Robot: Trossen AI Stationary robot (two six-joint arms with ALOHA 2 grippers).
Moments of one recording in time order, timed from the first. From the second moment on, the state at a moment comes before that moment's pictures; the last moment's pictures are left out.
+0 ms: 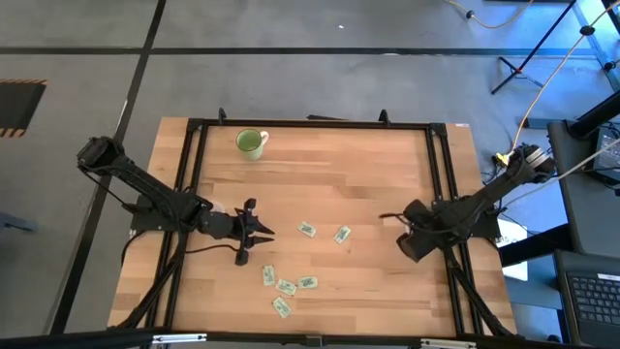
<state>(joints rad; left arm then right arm) -0.45 1.11 0.46 0.17 -0.37 -0.26 0.60 1.23 0.87 -1.32 0.18 1.52</state>
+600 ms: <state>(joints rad) -0.45 1.11 0.46 0.18 -0.37 -0.27 0.60 1.18 0.70 -1.20 0.14 1.70</state>
